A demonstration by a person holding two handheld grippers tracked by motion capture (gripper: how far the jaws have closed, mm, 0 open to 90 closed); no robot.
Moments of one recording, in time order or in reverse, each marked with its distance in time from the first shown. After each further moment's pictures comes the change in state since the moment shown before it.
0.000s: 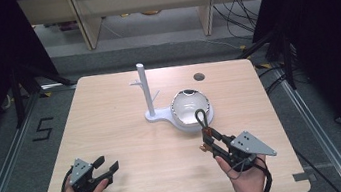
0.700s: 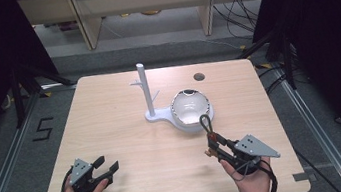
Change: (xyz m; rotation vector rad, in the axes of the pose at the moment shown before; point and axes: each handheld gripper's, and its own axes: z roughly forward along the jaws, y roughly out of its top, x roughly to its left) left arm 0.000 0.000 0.000 0.001 -0.002 0.002; right arm -0.009 -0.012 -0.010 0.066 -0.016 0.011
